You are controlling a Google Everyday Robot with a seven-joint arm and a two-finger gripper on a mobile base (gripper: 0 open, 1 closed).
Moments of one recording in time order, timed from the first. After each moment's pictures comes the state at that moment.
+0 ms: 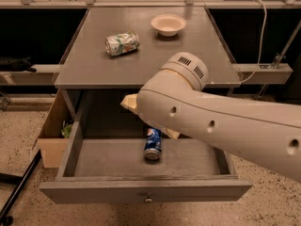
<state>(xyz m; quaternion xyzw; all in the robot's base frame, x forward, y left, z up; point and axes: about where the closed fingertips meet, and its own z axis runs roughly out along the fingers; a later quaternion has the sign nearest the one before) 0.519 0.000 0.778 -0.93 0.25 -0.23 0.14</state>
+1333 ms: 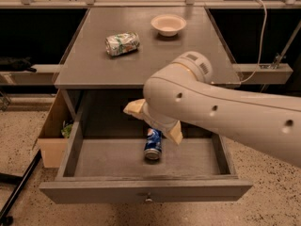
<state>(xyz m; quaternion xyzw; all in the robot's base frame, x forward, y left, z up) 0.511 -0.006 0.754 -0.95 0.24 -0.16 0.14</state>
